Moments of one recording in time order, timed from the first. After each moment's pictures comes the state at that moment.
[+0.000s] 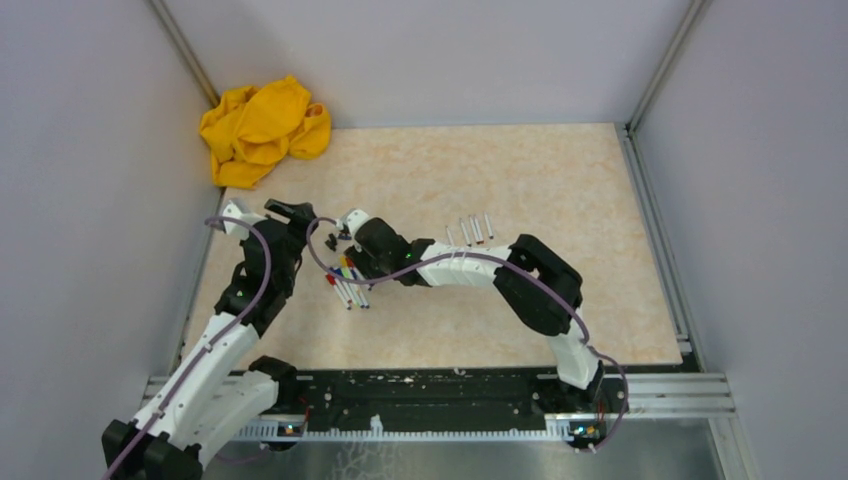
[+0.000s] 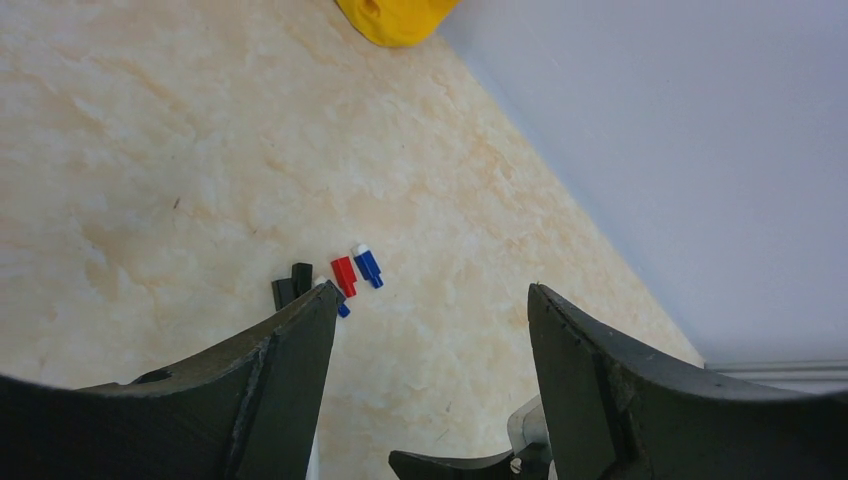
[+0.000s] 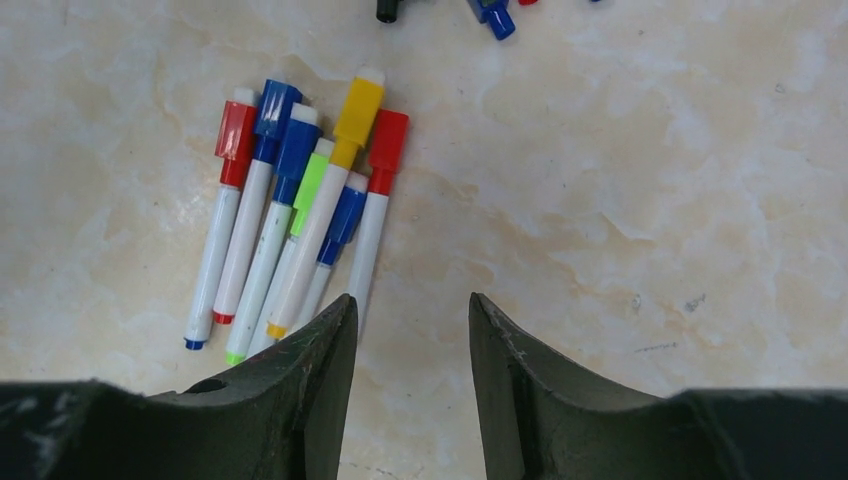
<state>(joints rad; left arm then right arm) -0.37 0.80 0.62 -0.10 -0.58 -0.94 1.05 2.01 1.38 -0.08 0.13 0.11</state>
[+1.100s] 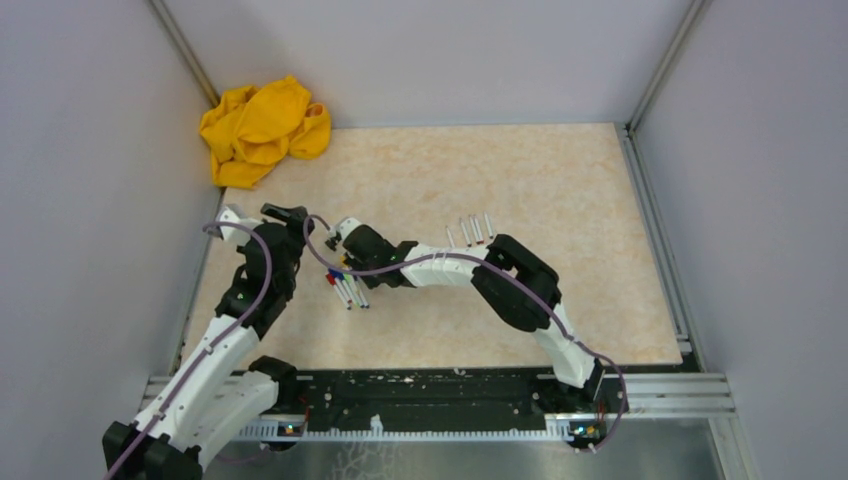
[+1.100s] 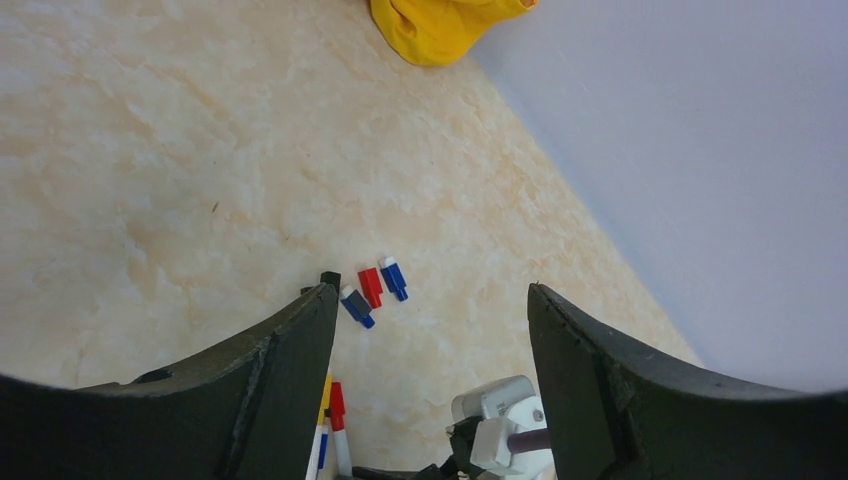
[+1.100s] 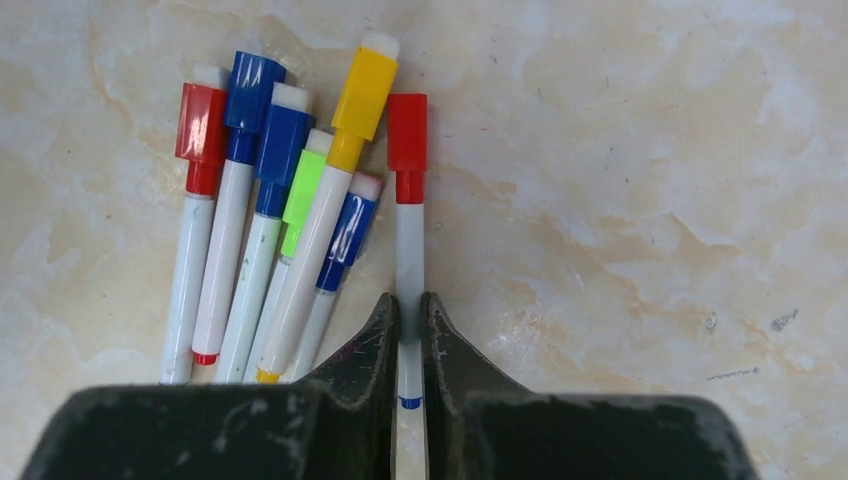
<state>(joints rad) -0.37 0.77 0.60 -0.12 -0.65 -0.95 1.07 2.15 1.51 -0.17 0.15 0.14</state>
